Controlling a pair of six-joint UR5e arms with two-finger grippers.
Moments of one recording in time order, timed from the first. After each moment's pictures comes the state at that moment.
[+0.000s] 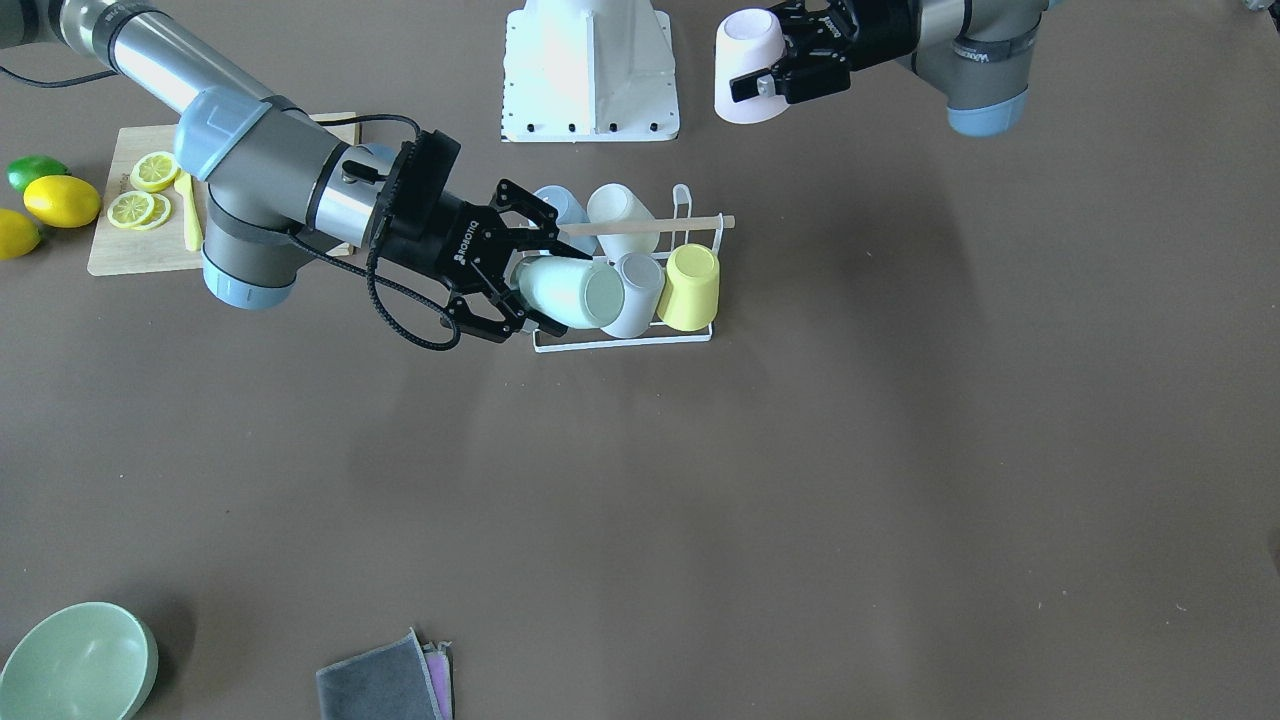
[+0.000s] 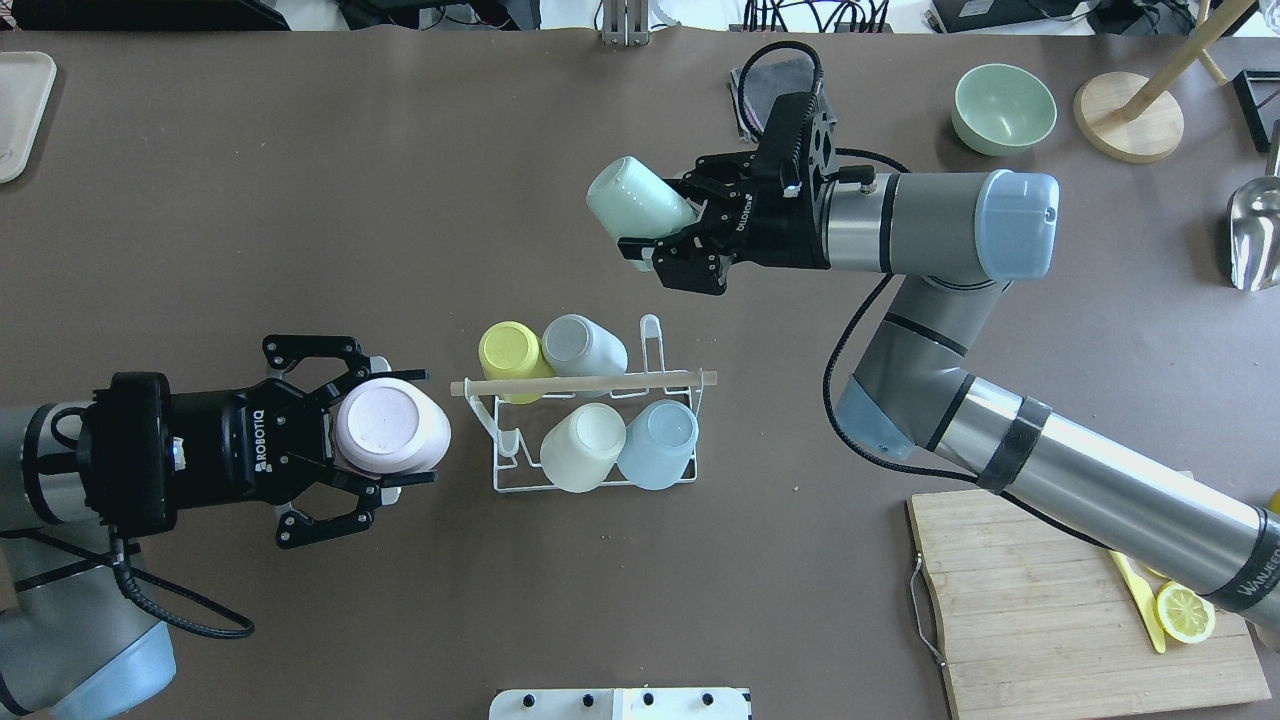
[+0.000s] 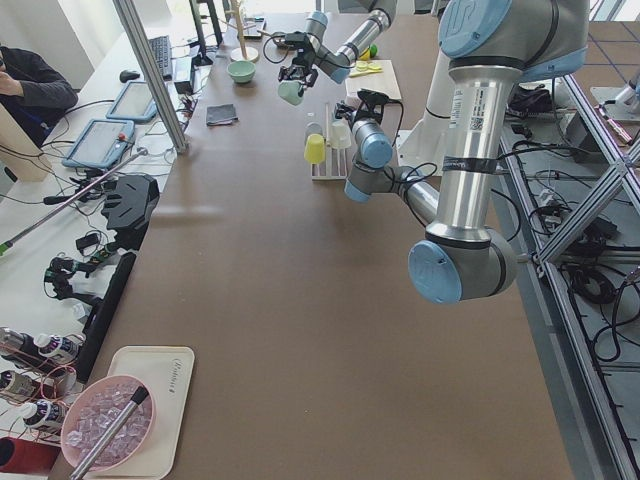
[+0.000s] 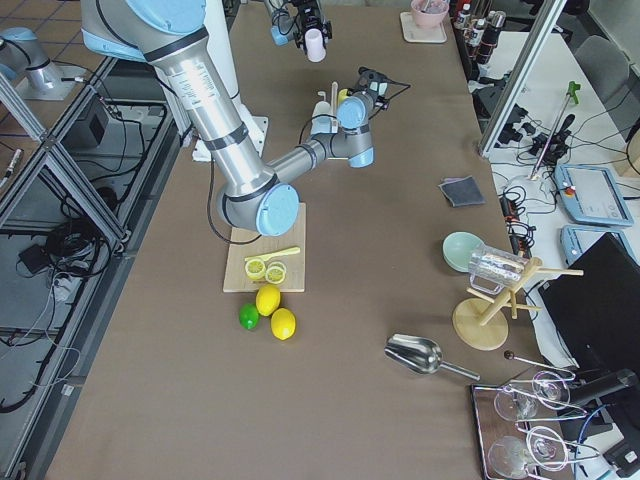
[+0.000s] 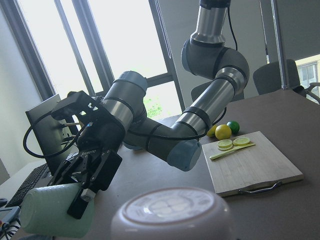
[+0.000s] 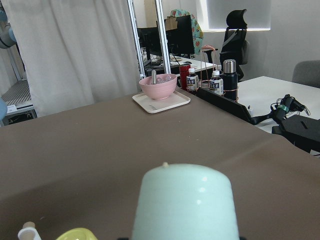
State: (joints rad) left arm -0.47 -1.70 -1.88 -3.27 -1.79 0.02; right arm 0.68 -0.97 1.39 -0.04 1.93 0.46
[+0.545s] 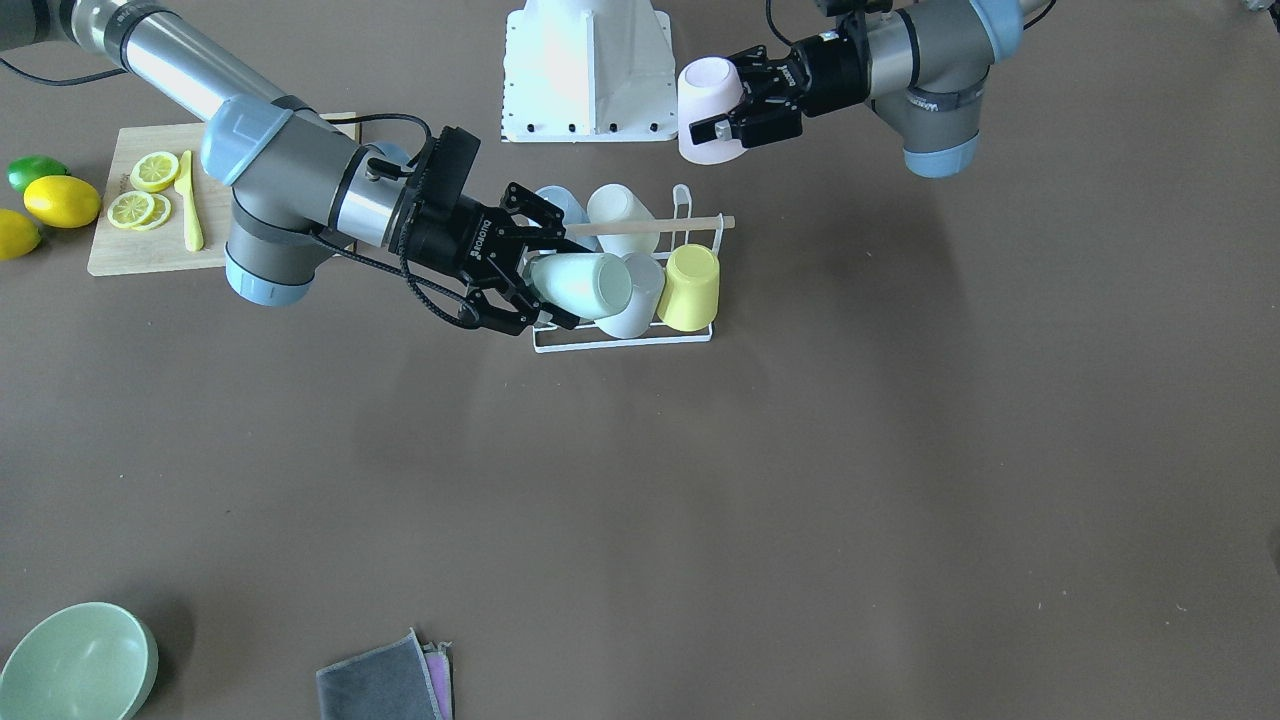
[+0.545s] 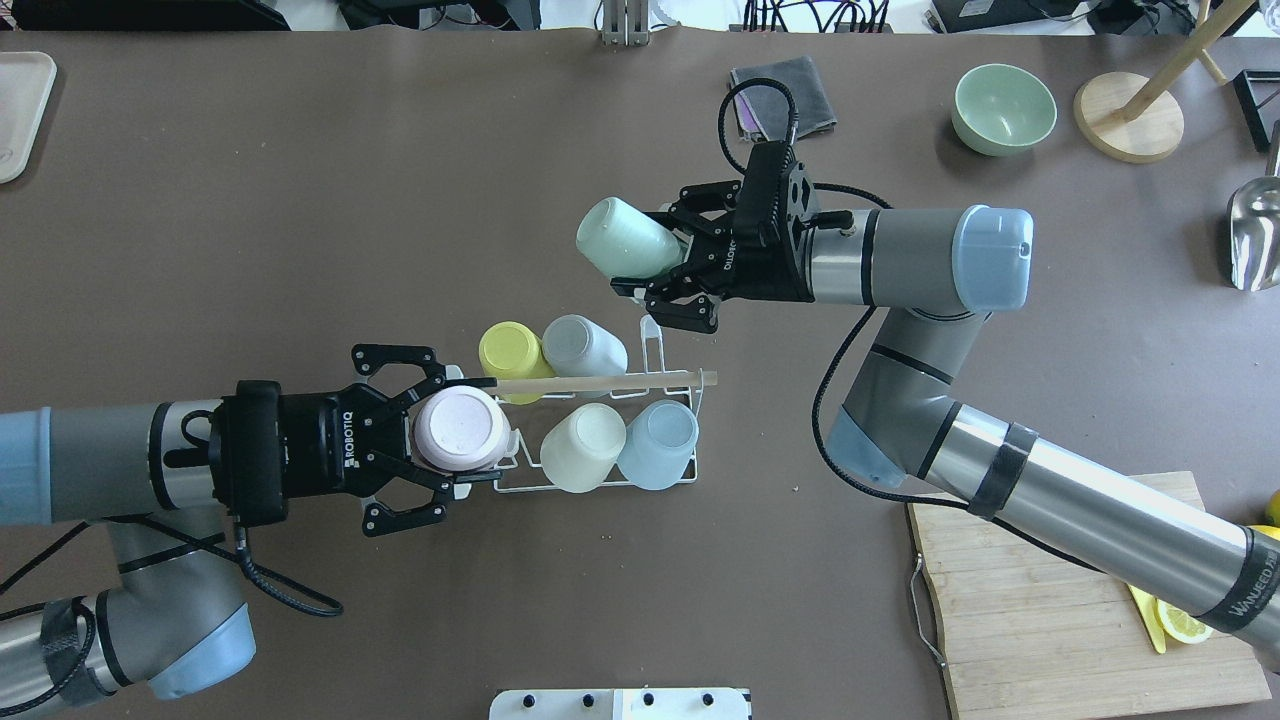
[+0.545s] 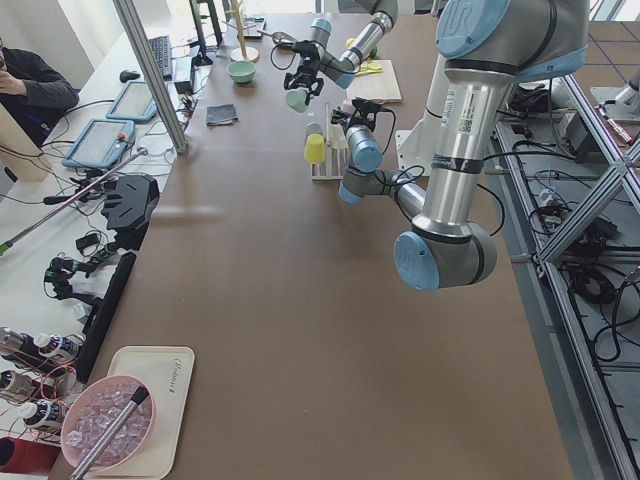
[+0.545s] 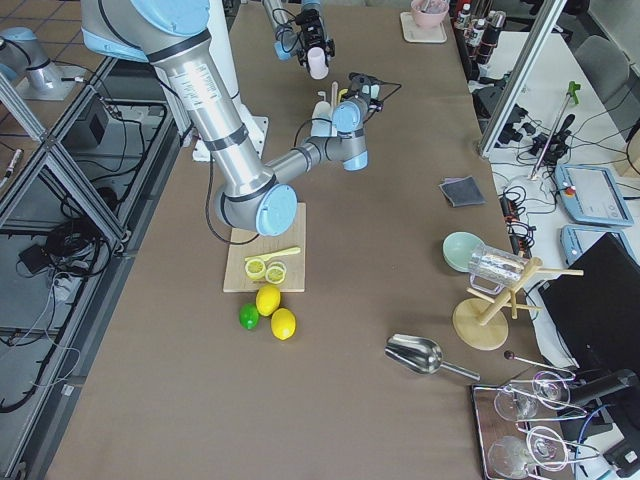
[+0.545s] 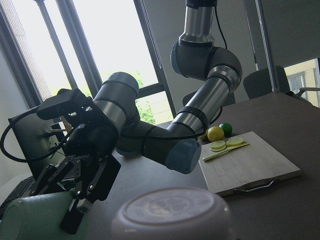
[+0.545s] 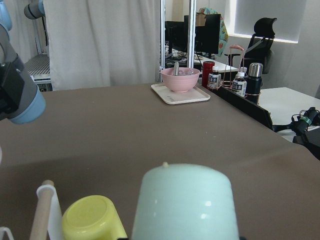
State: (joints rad) left arm -0.44 -1.82 -1.71 -3.30 -1.78 0.06; right arm 0.63 -0.98 1.37 -0.03 1.90 0.32
